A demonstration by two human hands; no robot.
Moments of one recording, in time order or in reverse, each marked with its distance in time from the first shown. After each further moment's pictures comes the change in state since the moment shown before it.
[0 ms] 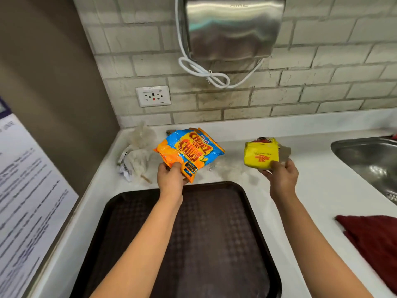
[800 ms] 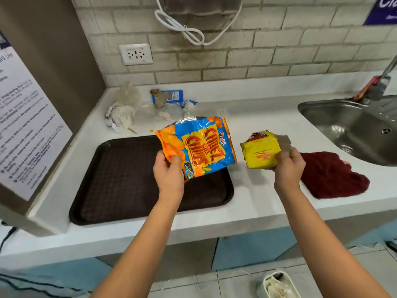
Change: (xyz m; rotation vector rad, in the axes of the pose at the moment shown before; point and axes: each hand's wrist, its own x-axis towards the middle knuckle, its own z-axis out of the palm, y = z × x) left_hand -0.187 -0.046 -0.050 0.045 -0.077 0.212; right_hand -0.103 -0.037 -0.151 -0.268 0.060 -0.117
